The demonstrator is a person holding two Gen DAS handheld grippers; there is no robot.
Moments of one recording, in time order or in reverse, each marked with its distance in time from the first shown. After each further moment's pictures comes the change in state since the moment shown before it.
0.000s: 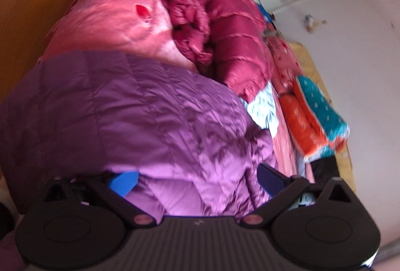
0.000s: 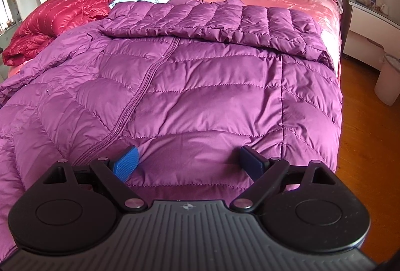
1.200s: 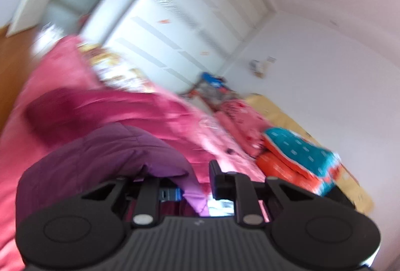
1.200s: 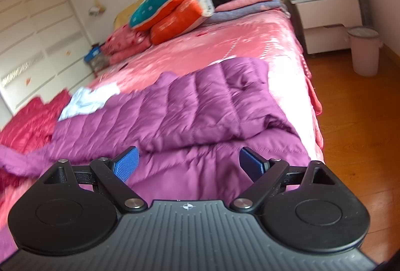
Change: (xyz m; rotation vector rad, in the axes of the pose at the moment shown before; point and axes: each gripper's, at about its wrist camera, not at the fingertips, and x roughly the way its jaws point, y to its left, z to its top) left arm 0.049 -0.186 0.088 0.440 -0.401 -0.104; right arm 0.028 -0.111 0.063 0.409 -0.338 -0.032
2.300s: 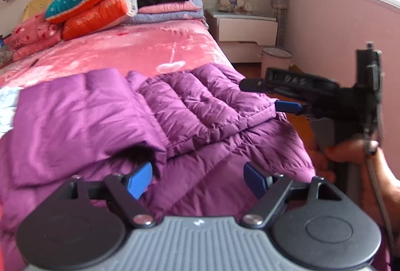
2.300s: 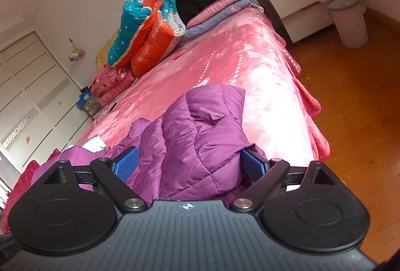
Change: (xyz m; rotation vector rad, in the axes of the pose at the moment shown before) left arm -0.058 -0.149 -0.264 1.005 0.683 -0.590; right arm 0.033 -0.052 0.031 0.224 -0.086 0.022
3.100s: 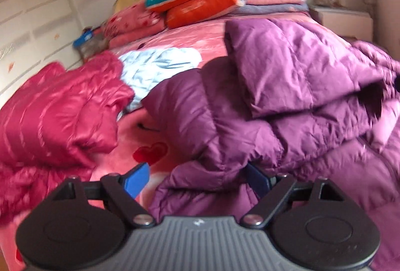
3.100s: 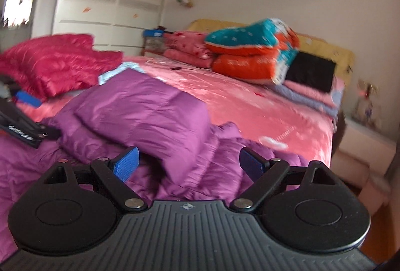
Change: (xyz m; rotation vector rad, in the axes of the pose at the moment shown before) left arm -0.004 0.162 -0.071 -0.031 0.007 0.445; right arm -0.023 0.180 -0.088 -0.974 -0.014 0.087
